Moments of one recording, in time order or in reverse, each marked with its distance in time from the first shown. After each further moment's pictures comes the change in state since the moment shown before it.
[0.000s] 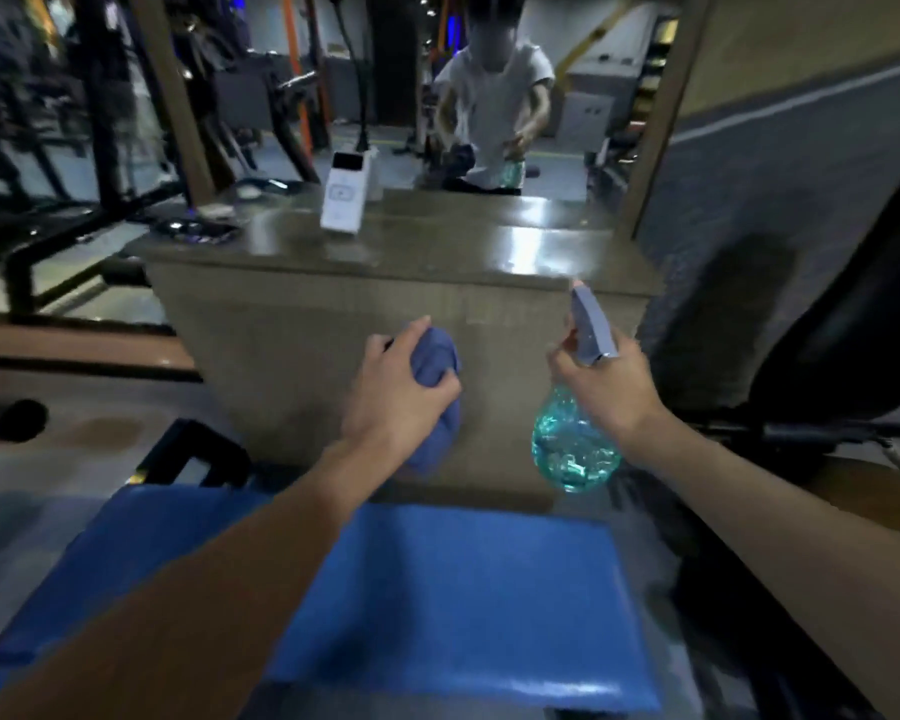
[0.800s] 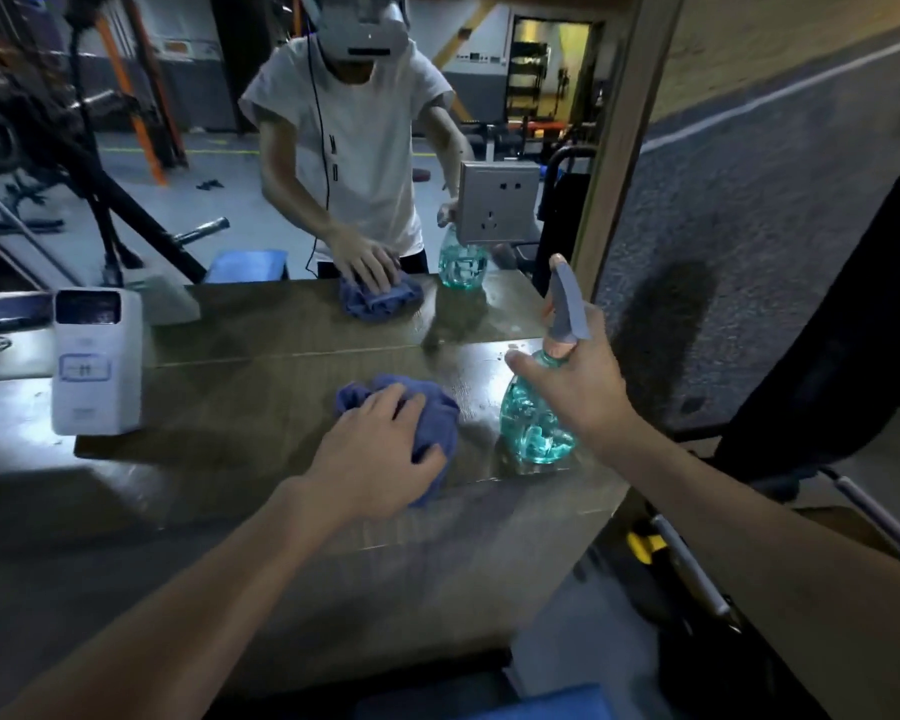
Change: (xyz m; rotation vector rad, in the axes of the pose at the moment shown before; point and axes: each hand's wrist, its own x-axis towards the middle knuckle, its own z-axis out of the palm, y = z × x) left_hand 0.340 0.016 0.182 0.459 -0.518 0.468; right_hand 0.355 0.055 0.002 -0.267 0.197 0.058
